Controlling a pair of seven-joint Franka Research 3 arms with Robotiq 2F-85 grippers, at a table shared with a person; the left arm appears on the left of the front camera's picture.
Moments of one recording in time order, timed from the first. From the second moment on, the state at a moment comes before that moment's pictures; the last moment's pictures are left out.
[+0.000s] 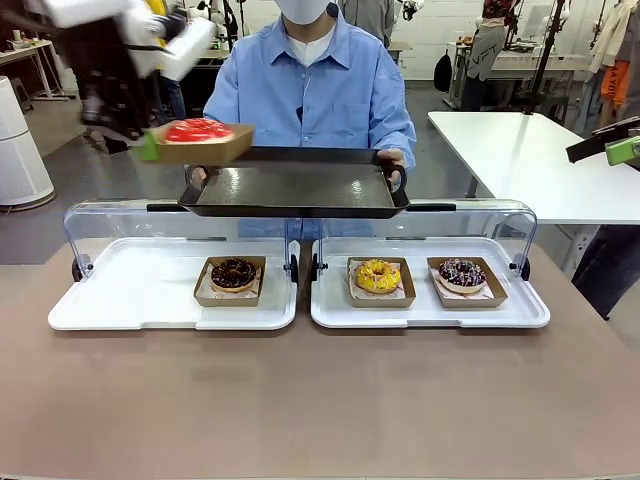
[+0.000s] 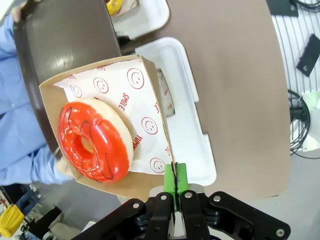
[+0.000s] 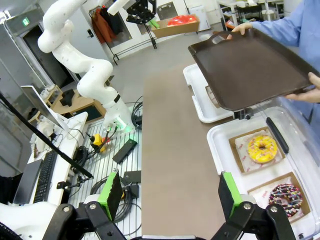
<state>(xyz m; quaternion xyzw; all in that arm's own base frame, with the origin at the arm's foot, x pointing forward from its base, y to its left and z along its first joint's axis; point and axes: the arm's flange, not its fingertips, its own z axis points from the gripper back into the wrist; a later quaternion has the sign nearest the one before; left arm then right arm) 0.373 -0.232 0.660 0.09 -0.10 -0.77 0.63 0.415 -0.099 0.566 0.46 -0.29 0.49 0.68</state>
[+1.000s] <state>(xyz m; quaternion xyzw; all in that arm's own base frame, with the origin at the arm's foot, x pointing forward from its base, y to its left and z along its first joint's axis) 0.511 -0.274 0.603 0.08 -0.06 -0.73 0.68 0.414 -0.099 0.566 0.46 -0.29 0.49 0.68</state>
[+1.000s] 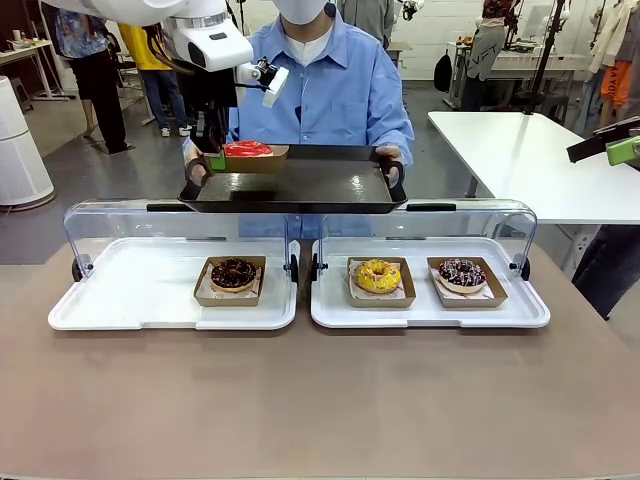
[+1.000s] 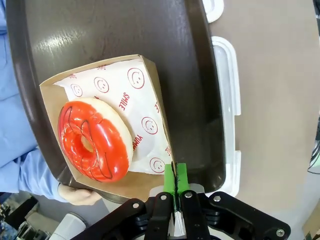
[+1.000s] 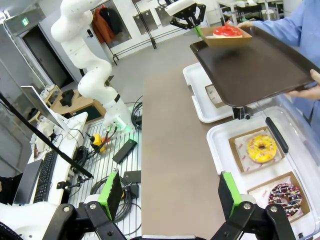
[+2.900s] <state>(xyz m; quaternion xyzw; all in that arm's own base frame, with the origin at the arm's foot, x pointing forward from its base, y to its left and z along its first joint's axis) 0.538 -0.265 0.586 0.07 -0.05 -0.73 0.68 0.414 -0.100 0.566 0.46 -0.29 0.49 0.68</state>
